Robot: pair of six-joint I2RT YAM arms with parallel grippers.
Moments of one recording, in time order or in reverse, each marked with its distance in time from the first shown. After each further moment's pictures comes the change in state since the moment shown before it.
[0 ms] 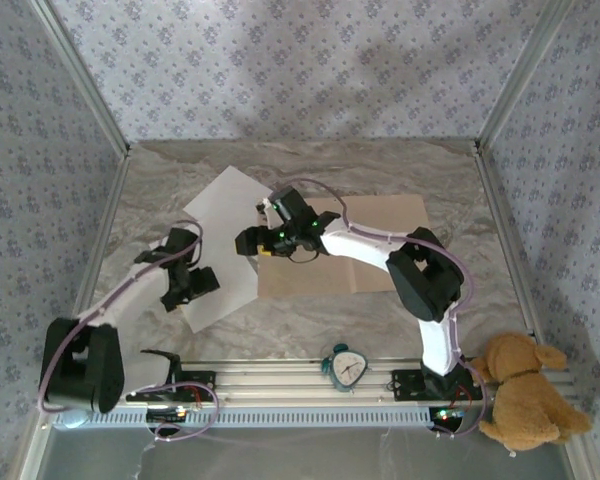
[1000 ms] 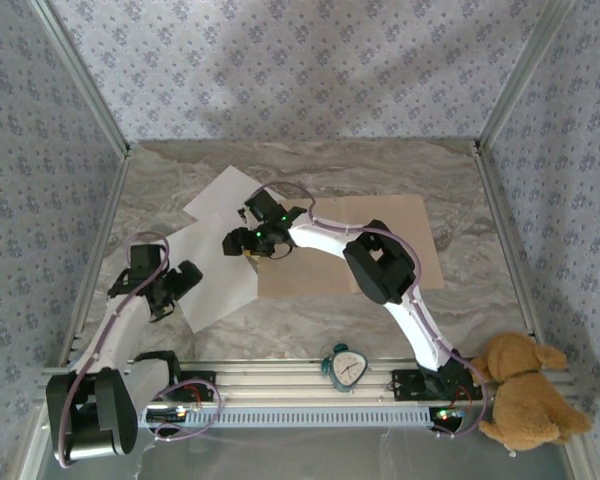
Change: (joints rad) left arm 0.263 -0.199 -0.182 0.211 0.157 0.000; right arm 0.030 0.348 0.343 -0.126 0.042 -0.002
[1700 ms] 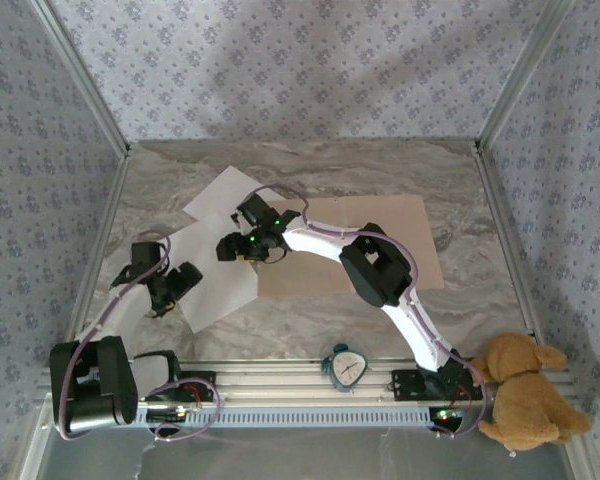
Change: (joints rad) left arm 0.032 0.133 0.000 0.072 0.047 0.016; right arm 0.035 0.011 0.026 -0.023 0.003 0.003
